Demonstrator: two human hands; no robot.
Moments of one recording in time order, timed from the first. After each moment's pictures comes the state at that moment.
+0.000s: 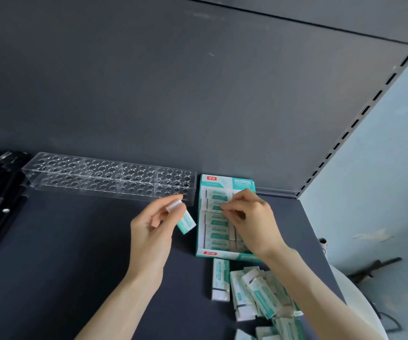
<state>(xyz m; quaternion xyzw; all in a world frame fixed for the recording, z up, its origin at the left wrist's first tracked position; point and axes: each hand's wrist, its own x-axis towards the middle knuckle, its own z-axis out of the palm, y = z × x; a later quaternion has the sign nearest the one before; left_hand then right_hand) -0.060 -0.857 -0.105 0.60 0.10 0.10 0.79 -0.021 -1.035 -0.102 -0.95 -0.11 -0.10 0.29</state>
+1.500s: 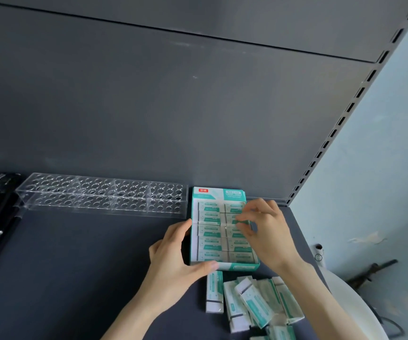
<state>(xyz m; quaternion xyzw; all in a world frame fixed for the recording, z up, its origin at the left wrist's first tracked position) -0.069 -0.865 -0.118 0.85 -0.08 -0.01 0.51 -0.029 -1.069 -0.098 -0.97 -0.09 -0.15 0.19</state>
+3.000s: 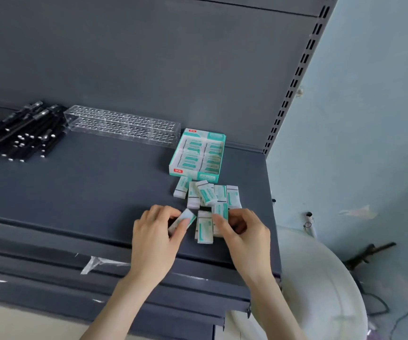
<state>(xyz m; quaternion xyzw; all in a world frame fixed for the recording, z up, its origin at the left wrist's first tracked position) -0.235 -0.935 -0.125 0.93 0.02 0.21 0.31 -0.218 -1.098 -0.118 -0.86 0.03 -0.11 0.50</state>
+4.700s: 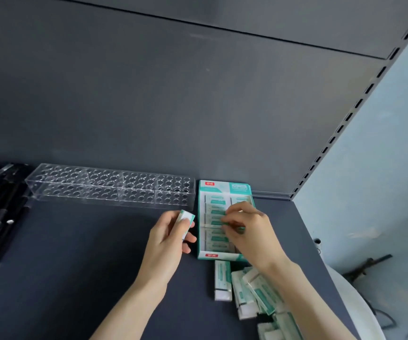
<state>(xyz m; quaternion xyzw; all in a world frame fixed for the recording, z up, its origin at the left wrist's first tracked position) -0.066 -0.857 -0.107 0.66 0.09 -0.02 0.75 -0.044 -1.029 -0.098 -0.94 -0.10 -0.11 0.32</state>
